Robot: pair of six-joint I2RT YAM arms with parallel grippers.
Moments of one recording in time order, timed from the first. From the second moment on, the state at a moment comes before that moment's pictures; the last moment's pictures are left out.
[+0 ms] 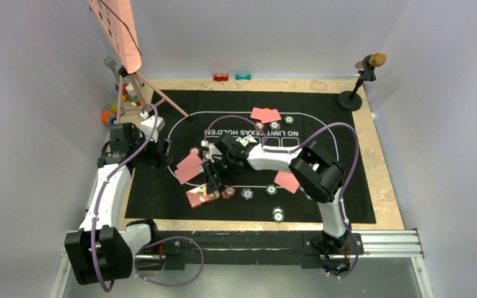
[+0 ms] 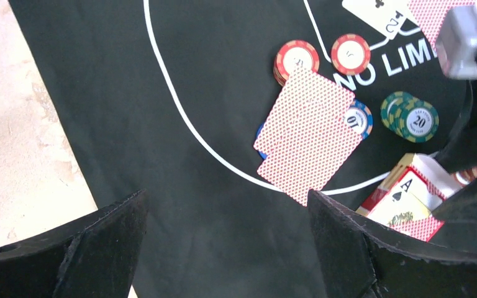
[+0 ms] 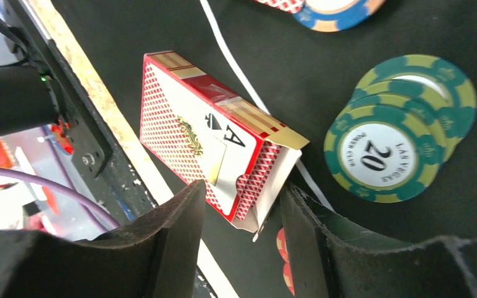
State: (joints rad) left arm 0.15 1.07 0.79 -0.58 0.40 0.37; right arm 0.90 2.03 1.29 -0.24 -0.54 0.43
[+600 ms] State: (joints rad) left arm 0.26 1.19 0.84 -0.51 0.41 0.11; right arm 0.81 1.43 1.20 -0.43 -0.11 0.35
